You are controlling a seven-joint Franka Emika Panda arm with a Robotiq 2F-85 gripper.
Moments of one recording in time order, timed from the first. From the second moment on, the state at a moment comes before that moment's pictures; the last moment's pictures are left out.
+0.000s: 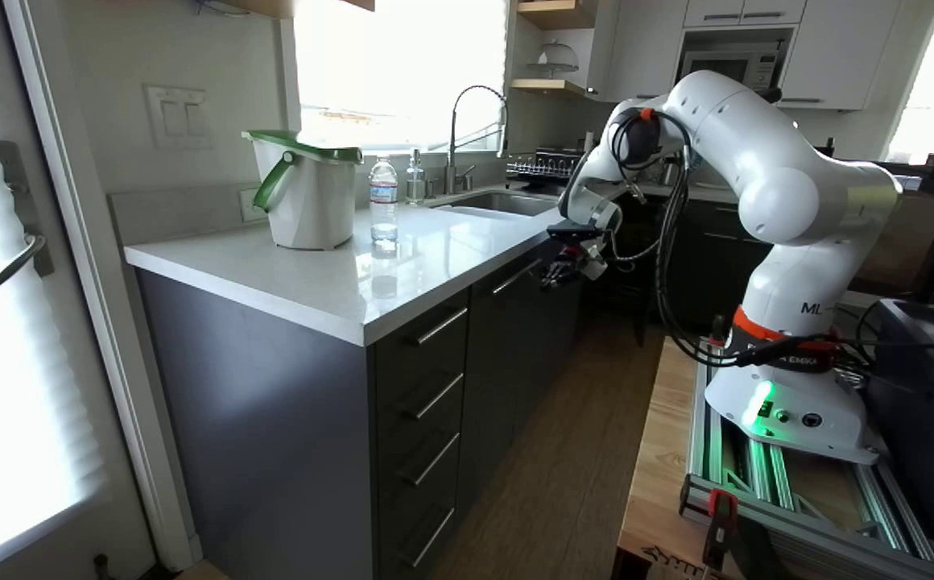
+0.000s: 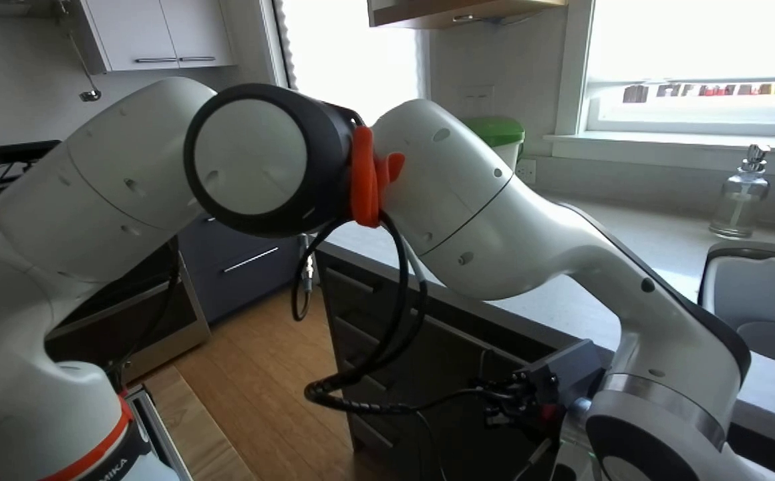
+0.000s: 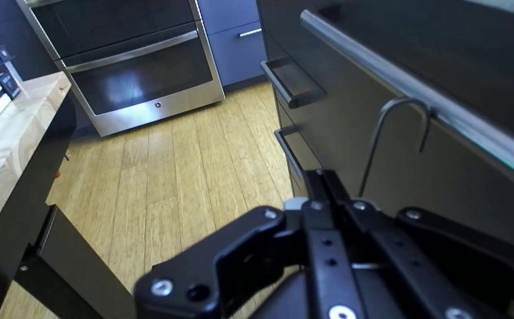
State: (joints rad) arm -0.60 1.03 -0.40 -1.48 1.03 1.24 0.57
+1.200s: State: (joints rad) arm -0.62 1.04 -0.37 -1.46 1.07 1.14 0.64
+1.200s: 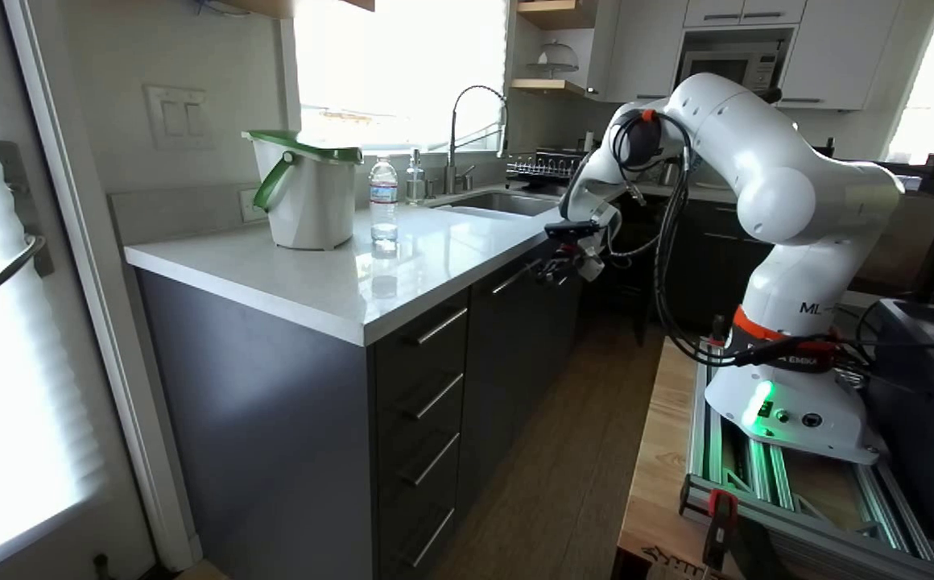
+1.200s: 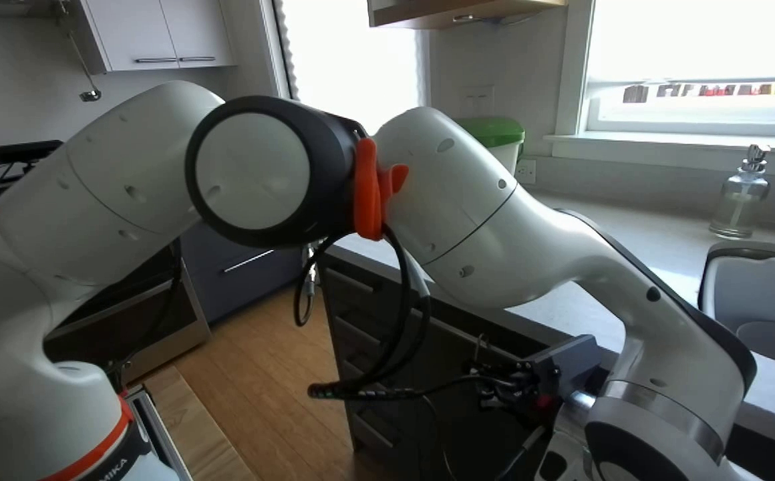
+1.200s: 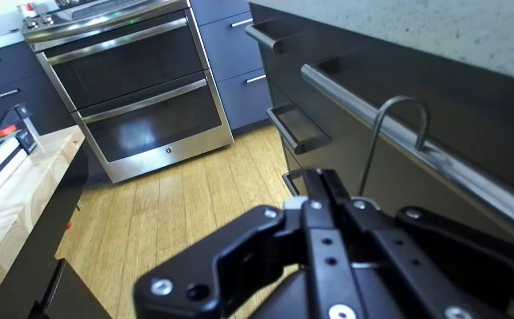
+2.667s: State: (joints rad) arm -0.62 1.01 -0.37 -1.47 1.11 1.14 1.02
